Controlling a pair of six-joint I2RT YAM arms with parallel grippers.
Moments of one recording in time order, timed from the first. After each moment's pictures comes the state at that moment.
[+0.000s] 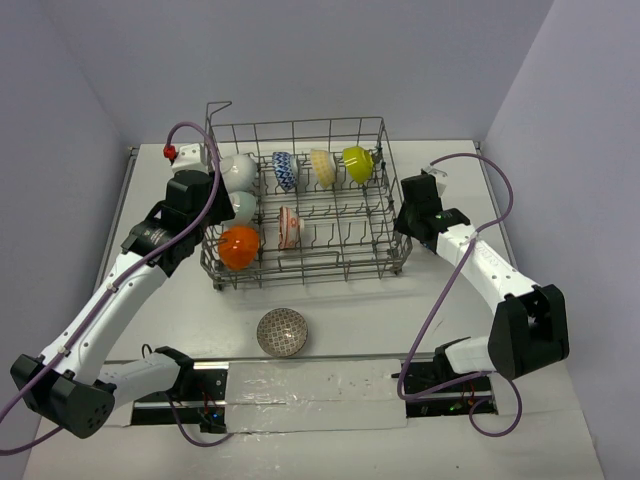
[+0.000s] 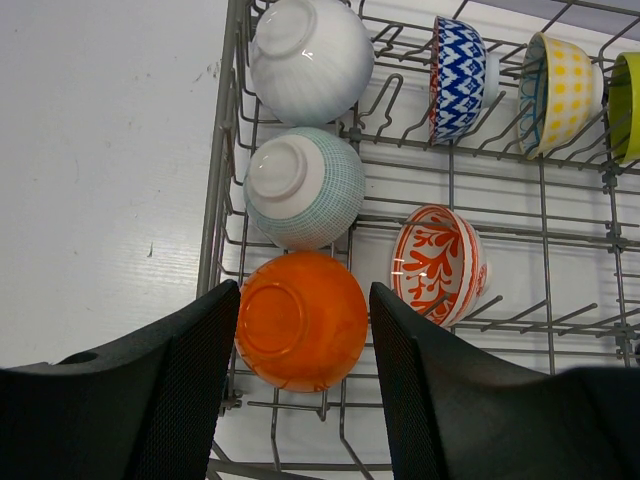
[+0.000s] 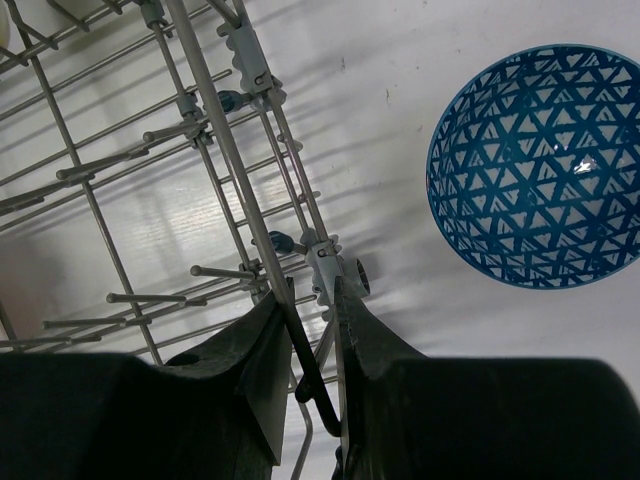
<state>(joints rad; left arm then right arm) -0.46 1.12 1.16 -0.56 -0.42 -0.43 0.29 1.35 0.98 -0.46 0.30 0.56</state>
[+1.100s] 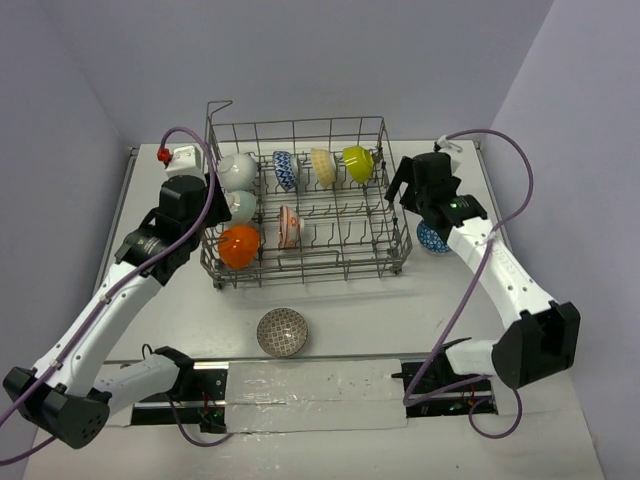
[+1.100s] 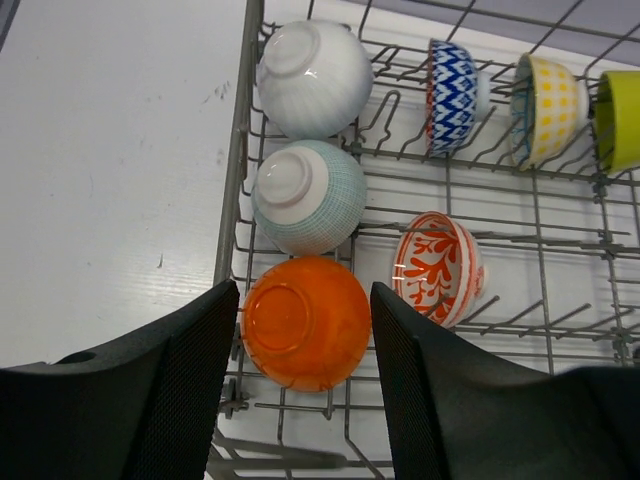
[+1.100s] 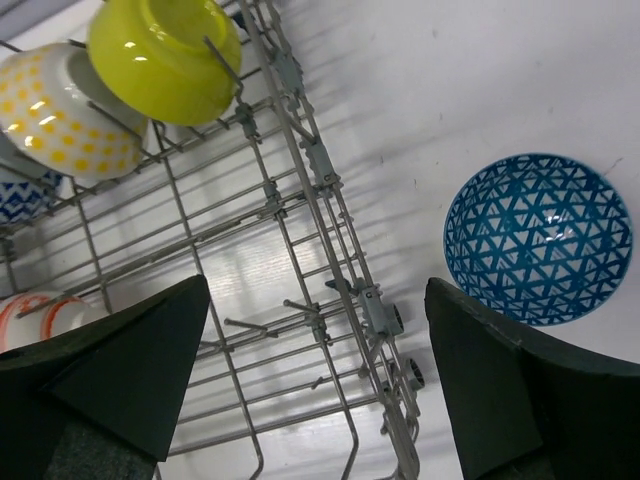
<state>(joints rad) -0.47 1.07 1.13 -0.54 -0.45 -0.41 0.29 1.31 1.17 -0.52 0.33 0.57</state>
